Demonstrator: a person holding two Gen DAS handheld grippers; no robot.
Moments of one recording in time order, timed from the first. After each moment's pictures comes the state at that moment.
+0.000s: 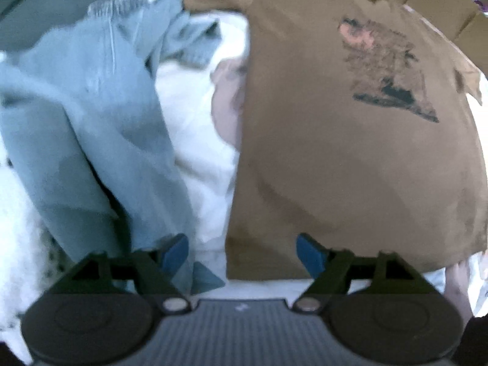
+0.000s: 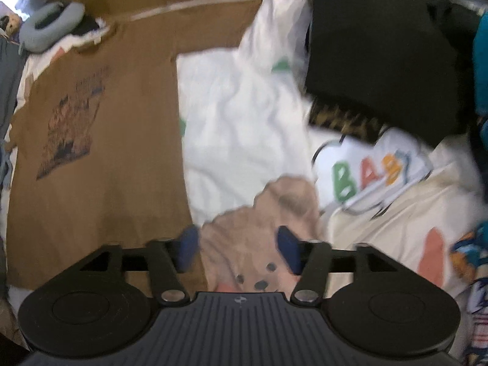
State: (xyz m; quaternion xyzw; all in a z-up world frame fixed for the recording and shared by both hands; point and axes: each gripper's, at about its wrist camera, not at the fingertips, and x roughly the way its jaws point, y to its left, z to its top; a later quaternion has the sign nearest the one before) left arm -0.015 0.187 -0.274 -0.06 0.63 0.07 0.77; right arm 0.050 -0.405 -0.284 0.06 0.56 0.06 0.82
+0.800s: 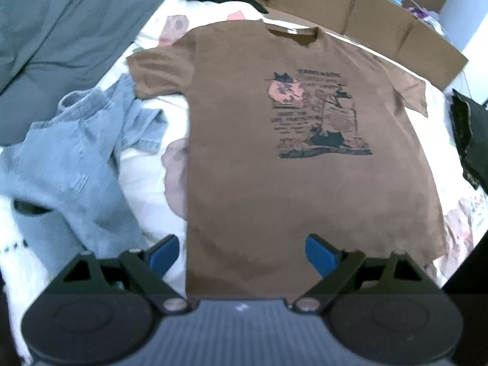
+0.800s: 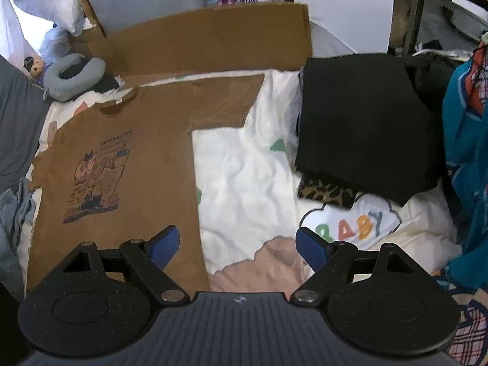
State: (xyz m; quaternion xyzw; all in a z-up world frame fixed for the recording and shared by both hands) left arm 0.010 0.132 -0.210 -0.02 0.58 0.00 0.82; right arm 0.034 -0.426 -0.212 0.08 0.48 0.06 0.87
